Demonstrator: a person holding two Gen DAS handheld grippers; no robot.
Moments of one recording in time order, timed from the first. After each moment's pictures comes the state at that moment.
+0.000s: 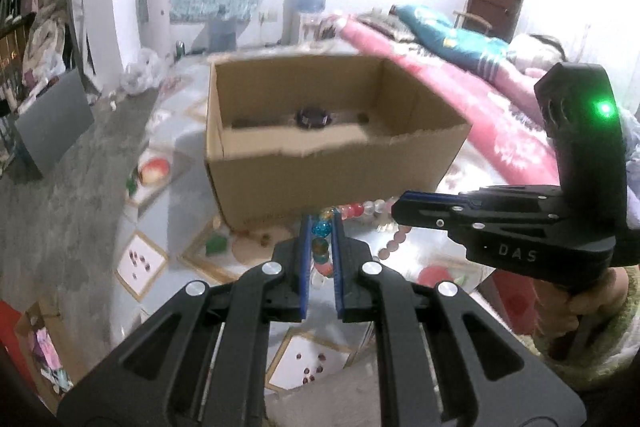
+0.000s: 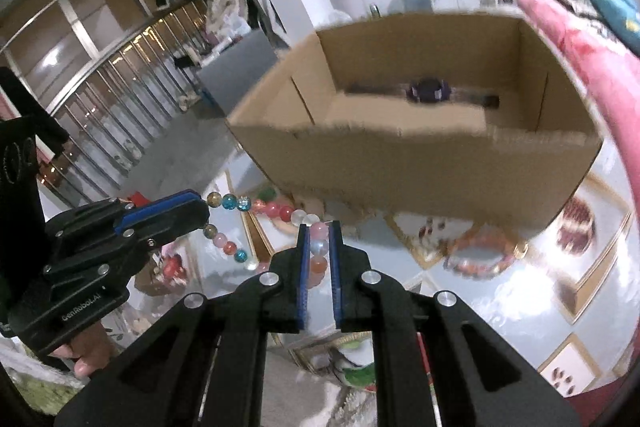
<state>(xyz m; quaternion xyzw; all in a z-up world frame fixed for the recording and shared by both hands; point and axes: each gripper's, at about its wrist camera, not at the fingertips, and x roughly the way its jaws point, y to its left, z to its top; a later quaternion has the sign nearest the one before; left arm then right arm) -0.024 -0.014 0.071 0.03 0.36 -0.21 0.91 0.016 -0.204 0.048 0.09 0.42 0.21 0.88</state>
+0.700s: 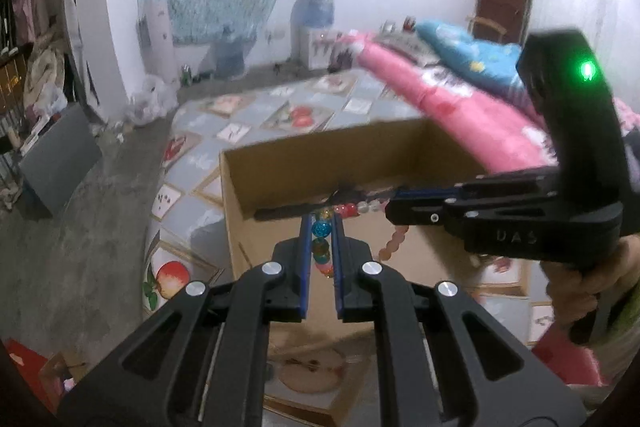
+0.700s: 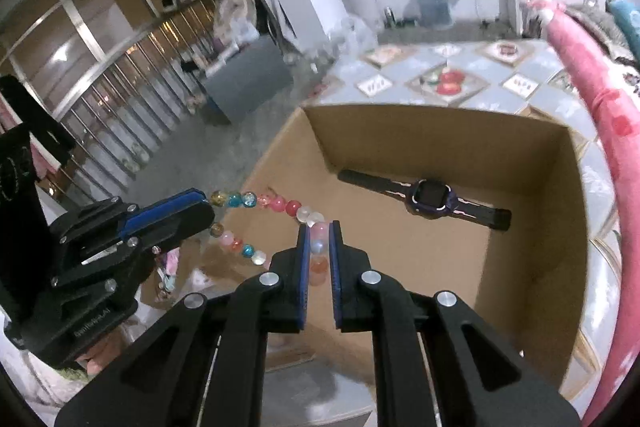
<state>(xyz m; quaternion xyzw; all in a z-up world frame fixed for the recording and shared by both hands) 0.119 -0.033 0.102 0.06 0.36 -0.19 0.91 0.180 -0.202 0.073 0.08 0.47 0.24 0.85</state>
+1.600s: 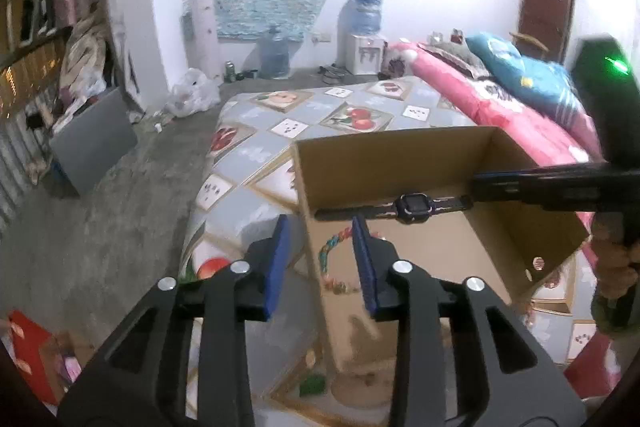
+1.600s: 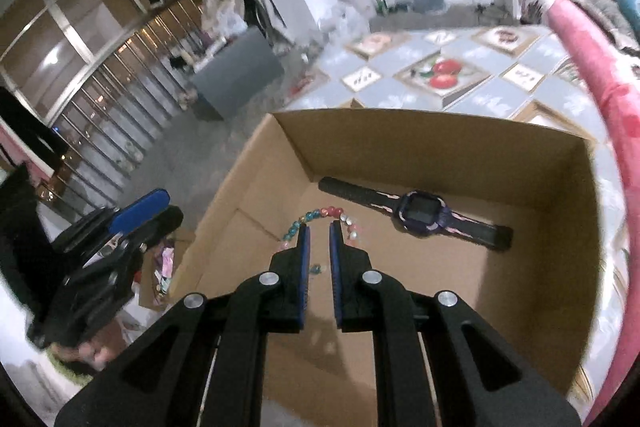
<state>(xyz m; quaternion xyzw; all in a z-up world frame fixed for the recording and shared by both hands) 0.114 0.016 0.091 0.03 0.34 -0.12 0.93 0.177 -0.224 0.075 0.10 0.45 0.23 0.86</state>
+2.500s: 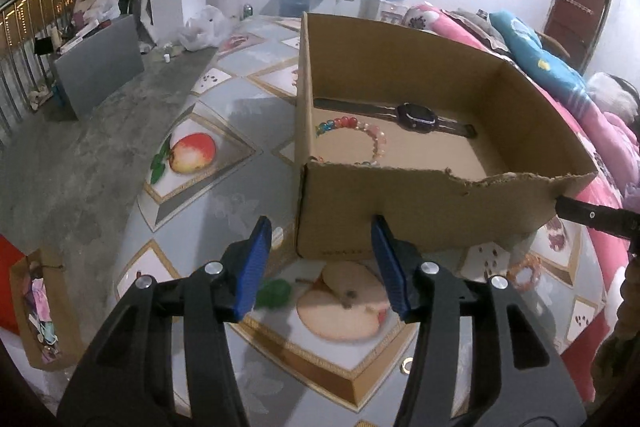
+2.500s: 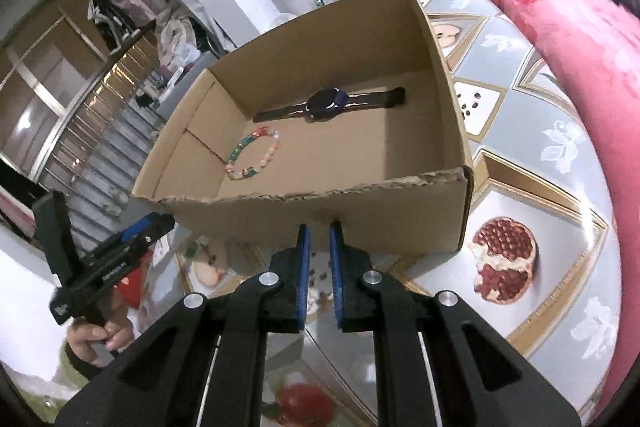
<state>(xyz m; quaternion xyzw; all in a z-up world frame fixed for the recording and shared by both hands) 0.084 0.014 0.007 -0.03 0.41 -0.09 0.91 0.094 -0.299 0.003 0.19 0.46 0.14 0.85</state>
